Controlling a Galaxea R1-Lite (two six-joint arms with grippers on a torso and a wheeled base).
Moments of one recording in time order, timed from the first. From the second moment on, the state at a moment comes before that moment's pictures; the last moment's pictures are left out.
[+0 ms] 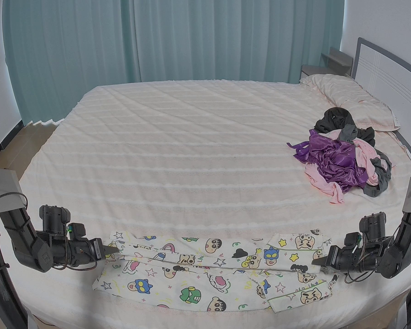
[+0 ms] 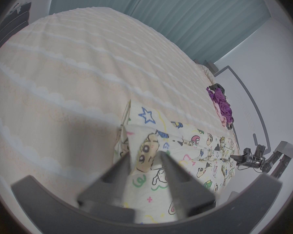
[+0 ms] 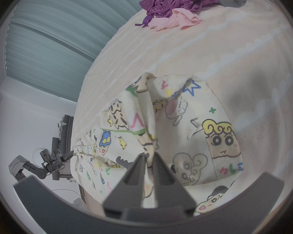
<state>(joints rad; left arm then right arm) 0.06 2.10 -0.38 -0.89 -0.48 -0.31 0.09 2.08 -0.19 -1.05 0.40 0.57</state>
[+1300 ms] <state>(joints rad) 0.15 1.97 -0.20 -1.03 -0.51 -0.56 0.12 2.21 -0.29 -1.47 0.33 0.57</state>
